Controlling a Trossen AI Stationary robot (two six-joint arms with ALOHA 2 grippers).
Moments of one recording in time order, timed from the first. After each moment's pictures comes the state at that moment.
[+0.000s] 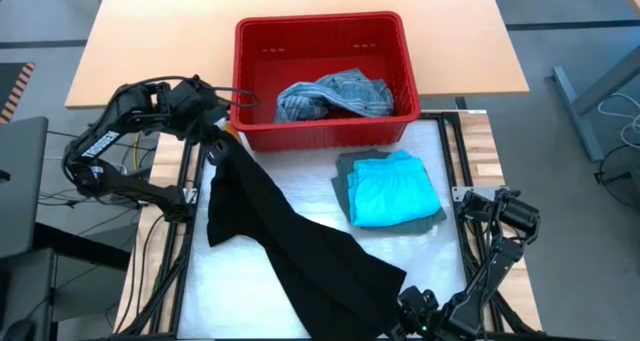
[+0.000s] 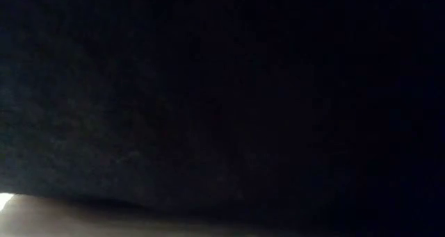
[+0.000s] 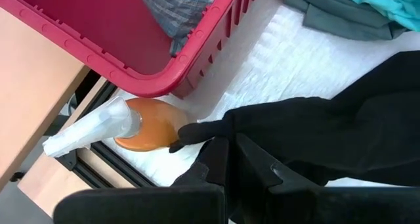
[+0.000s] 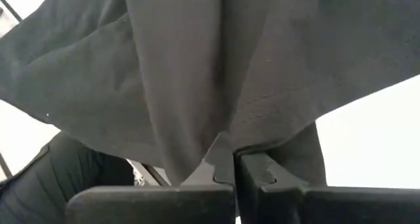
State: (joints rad) left arm 0.38 1.24 1.78 -1.57 -0.18 -0.20; right arm 1.08 1.94 1.30 -0.67 0.58 2.00
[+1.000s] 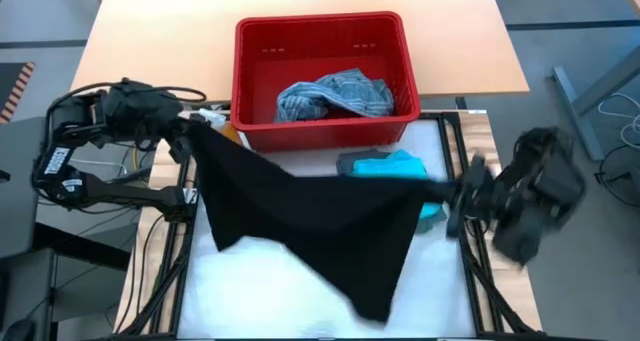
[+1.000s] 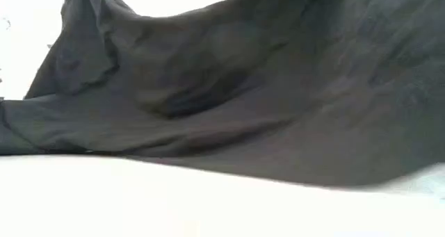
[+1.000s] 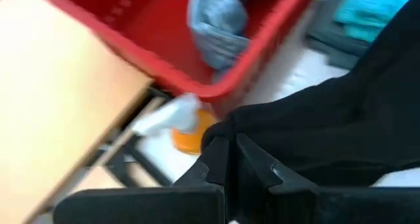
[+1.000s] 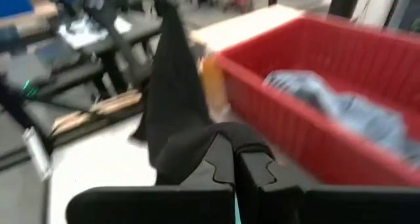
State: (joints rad) left arm 0.38 1.02 1.78 -1.57 -0.33 -0.14; right arm 0.91 1.24 1.73 -1.52 1.21 1.14
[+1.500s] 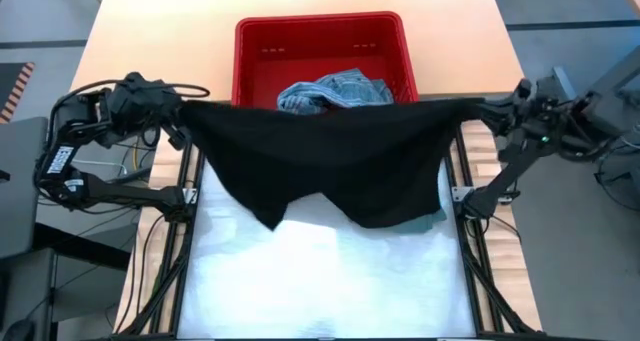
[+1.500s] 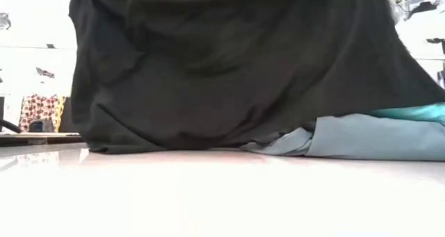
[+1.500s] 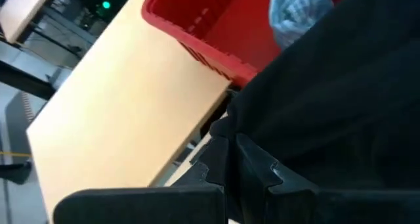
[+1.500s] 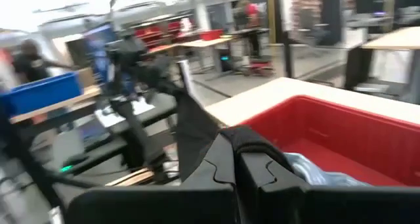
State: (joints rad) left arm 0.42 1.04 1.78 -1.57 -0.62 0.03; right arm 0.80 0.91 1.73 -0.90 1.24 0.28
